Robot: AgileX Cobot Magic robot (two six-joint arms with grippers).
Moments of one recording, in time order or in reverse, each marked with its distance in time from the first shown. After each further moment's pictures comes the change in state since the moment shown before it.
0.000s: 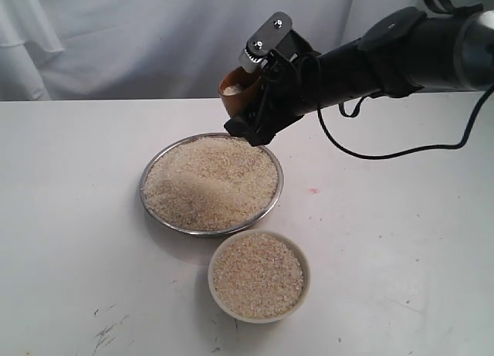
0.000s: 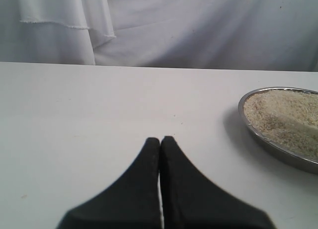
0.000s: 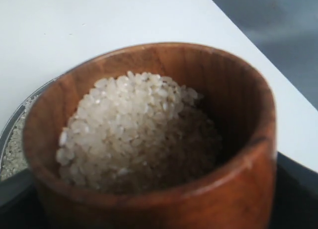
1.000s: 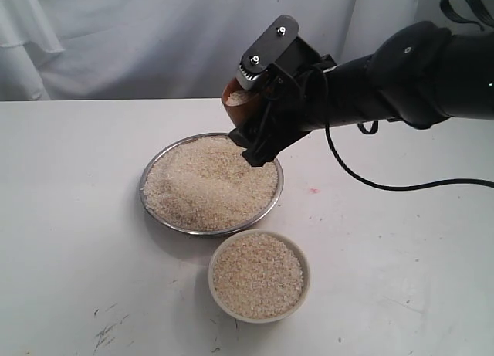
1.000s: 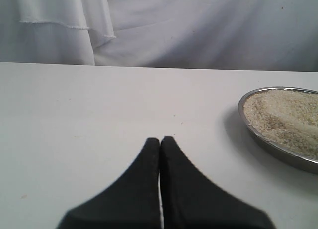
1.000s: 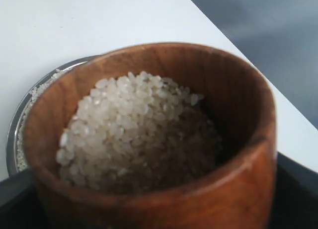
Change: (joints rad) left arm 0.000 0.000 0.000 0.000 0.000 0.000; right arm 0.105 -0.200 0.240 -0.122 -0.246 0.138
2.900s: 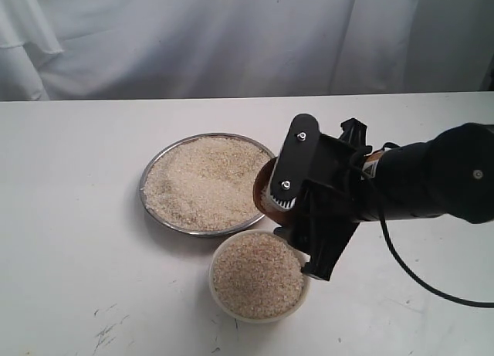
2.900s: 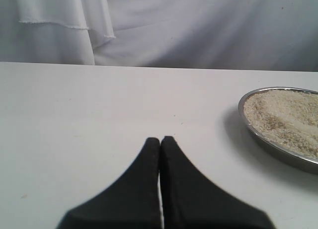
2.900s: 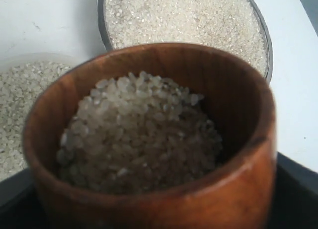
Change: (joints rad) left arm 0.000 0.000 0.000 0.000 0.000 0.000; right arm 0.098 -0.247 0.377 -0.563 -0.034 0.314
